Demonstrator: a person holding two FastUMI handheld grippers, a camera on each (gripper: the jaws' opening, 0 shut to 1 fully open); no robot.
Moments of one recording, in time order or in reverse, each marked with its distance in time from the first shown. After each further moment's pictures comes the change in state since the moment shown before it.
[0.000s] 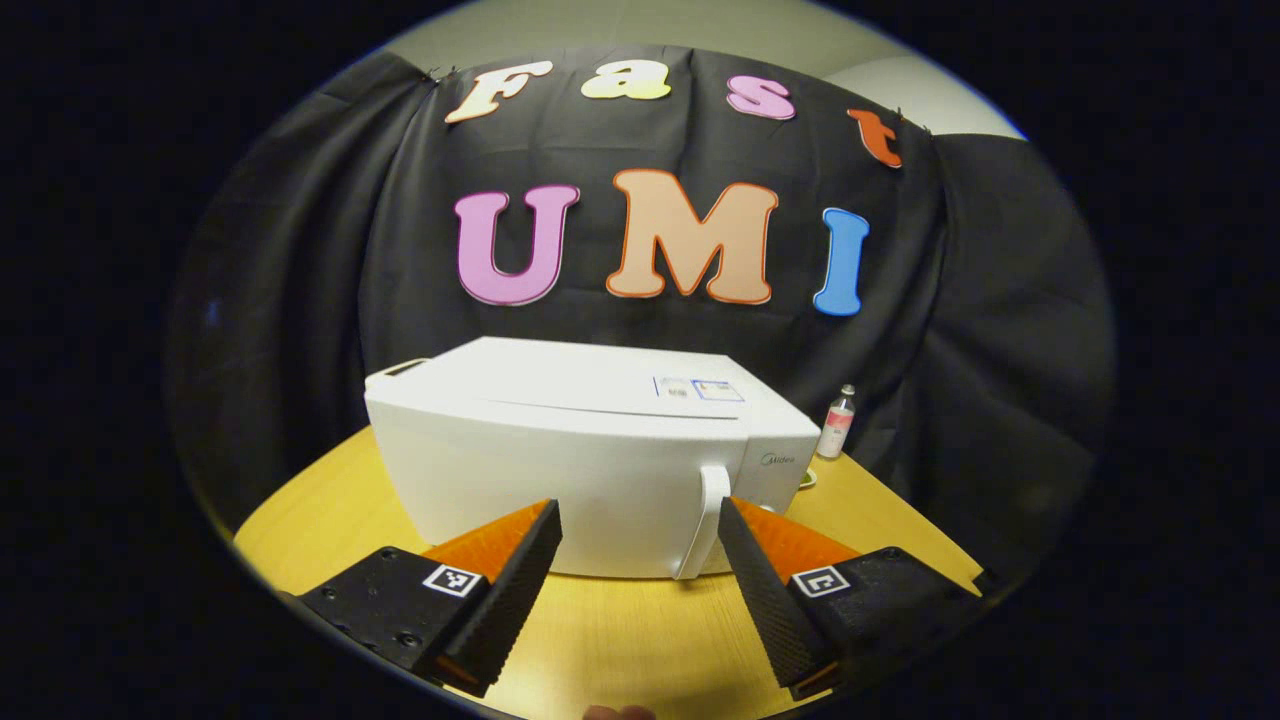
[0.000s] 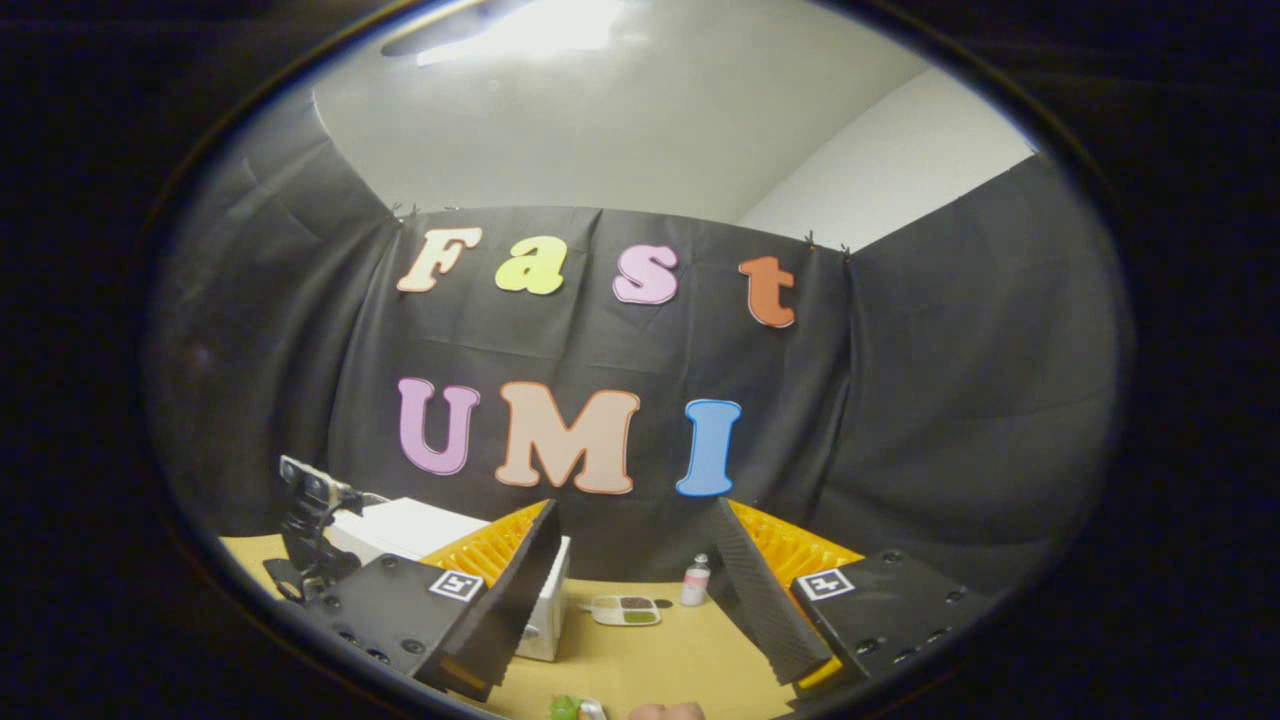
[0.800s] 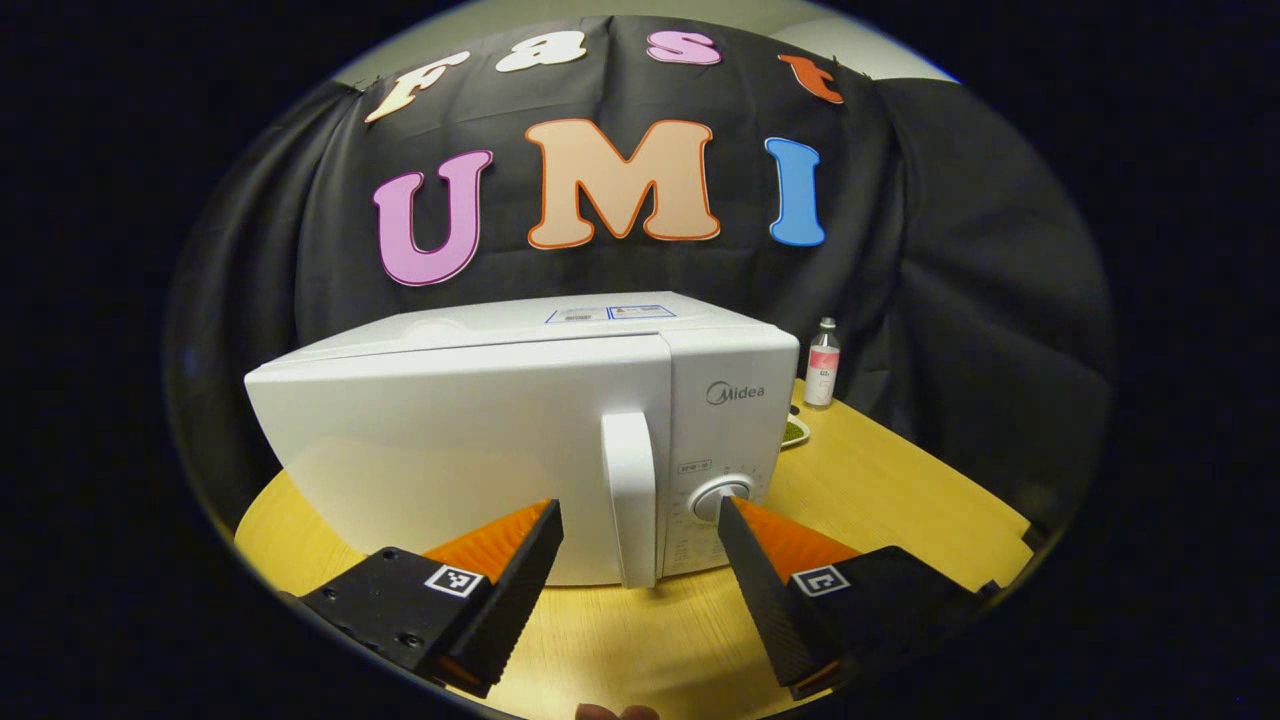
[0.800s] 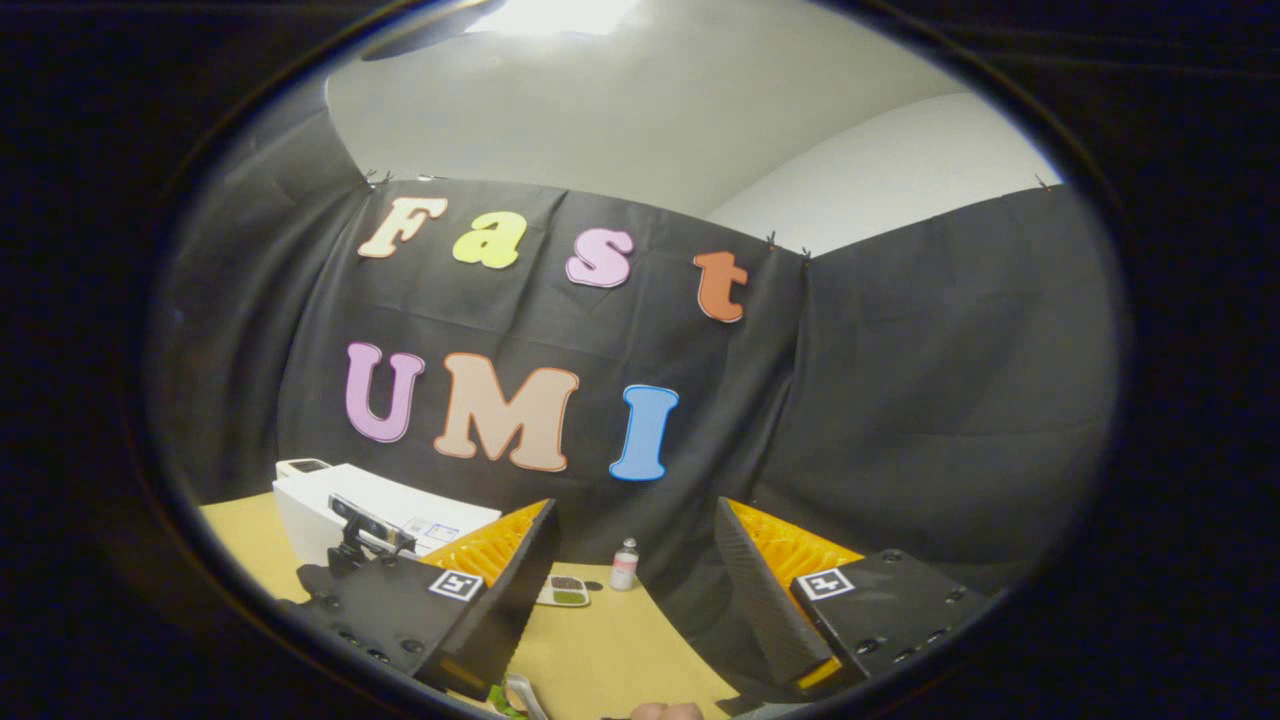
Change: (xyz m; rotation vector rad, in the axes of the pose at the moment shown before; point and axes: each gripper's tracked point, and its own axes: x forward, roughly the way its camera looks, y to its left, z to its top) left arm 0.076 -0.055 -0.050 0.170 0.047 -0.076; right arm -0.018 -0.060 0.000 -0.091 0.036 -0.134
